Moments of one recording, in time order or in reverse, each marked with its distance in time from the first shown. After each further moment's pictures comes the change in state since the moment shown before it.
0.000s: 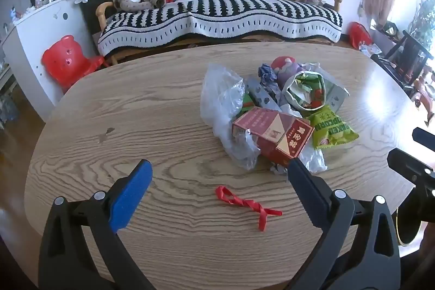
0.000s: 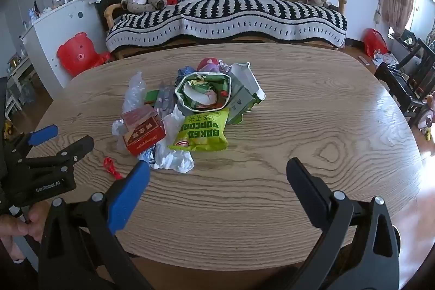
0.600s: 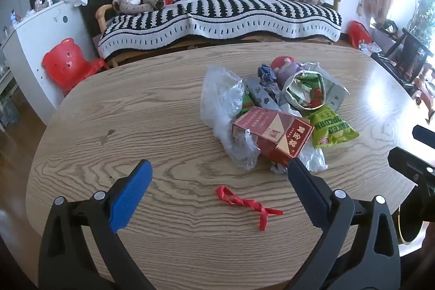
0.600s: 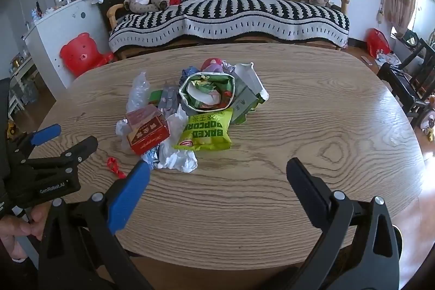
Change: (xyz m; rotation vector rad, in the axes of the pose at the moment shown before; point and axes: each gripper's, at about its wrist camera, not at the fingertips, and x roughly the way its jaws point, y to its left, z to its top) left arm -0.006 0.000 0.003 0.005 -0.002 0.010; right arm -0.001 0.001 0.000 0.004 0.003 0.009
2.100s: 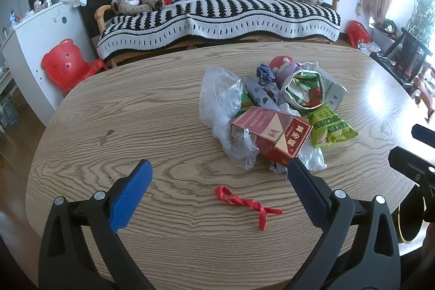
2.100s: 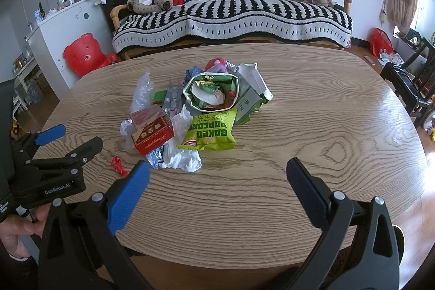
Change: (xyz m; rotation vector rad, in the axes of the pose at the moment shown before) left arm 0.002 -0.002 -0.002 0.007 -0.005 0.001; right arm 0.006 0.012 -0.002 -0.003 0.000 0.016
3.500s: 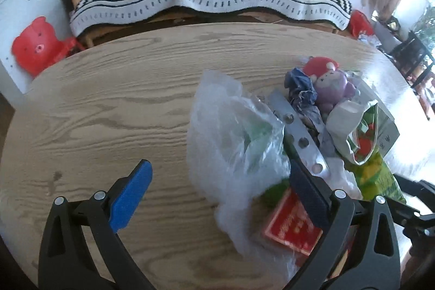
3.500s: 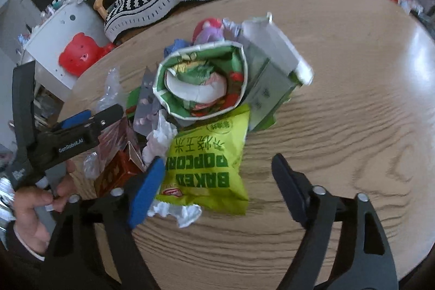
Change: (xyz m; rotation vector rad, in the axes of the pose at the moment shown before) left arm 0.151 0.016 0.073 -0.032 0.160 -0.099; right arm 0.137 -0.035 0.040 0.201 0.243 0.177
